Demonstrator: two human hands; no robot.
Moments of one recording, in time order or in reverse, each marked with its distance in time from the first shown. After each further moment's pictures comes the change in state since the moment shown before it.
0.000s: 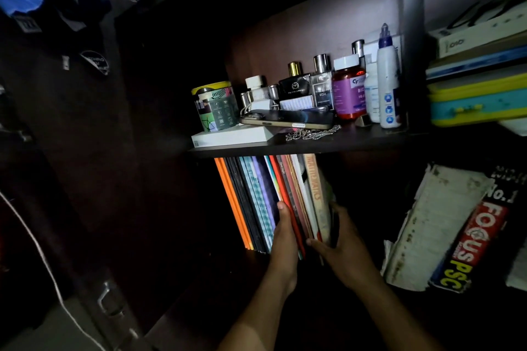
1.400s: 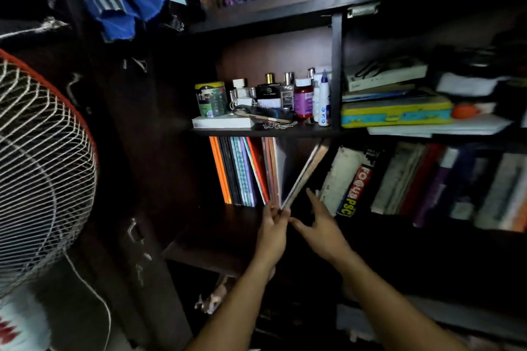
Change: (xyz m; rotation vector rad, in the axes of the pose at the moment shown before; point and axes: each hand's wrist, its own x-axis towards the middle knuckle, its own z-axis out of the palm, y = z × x) left_hand -0.187 0.038 0.032 0.370 0.037 0.018; right_hand -0.144 -0.103 -0.062 -0.272 -0.029 0.102
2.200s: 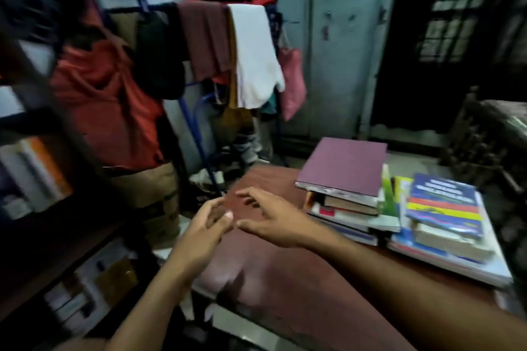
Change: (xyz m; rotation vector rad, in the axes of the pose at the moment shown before) left_hand -0.424 0.097 0.279 0.030 -1.490 0.174; right_hand -0.528 -0.066 -0.335 -0.533 0.578 0.628
